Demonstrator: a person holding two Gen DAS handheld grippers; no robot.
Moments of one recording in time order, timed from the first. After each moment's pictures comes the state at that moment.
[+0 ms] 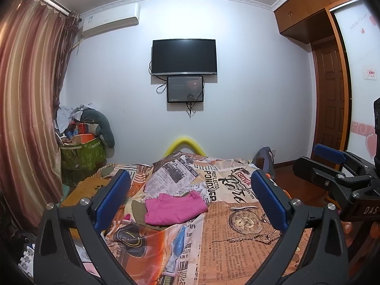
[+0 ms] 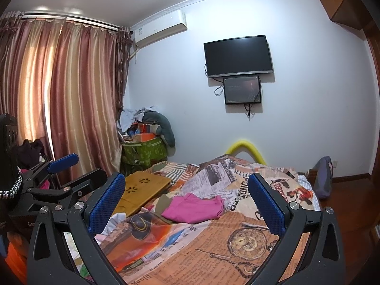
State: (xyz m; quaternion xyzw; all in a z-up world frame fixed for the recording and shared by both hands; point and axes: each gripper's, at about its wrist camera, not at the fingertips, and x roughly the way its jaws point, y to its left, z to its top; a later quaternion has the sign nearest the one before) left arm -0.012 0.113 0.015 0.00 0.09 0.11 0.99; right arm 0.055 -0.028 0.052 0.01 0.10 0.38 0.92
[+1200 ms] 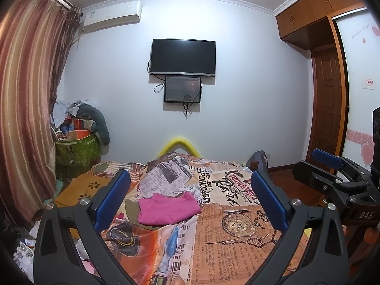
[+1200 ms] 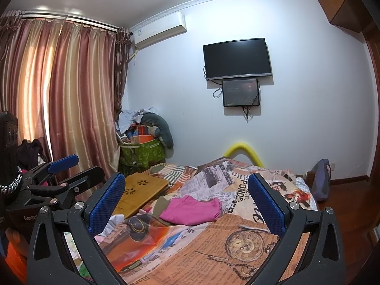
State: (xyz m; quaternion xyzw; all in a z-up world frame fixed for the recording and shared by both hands) left arm -0.012 0.115 0.017 -0.03 0.09 0.10 0.99; right arm 0.055 -0.030 0.056 0.01 0.09 0.37 0.92
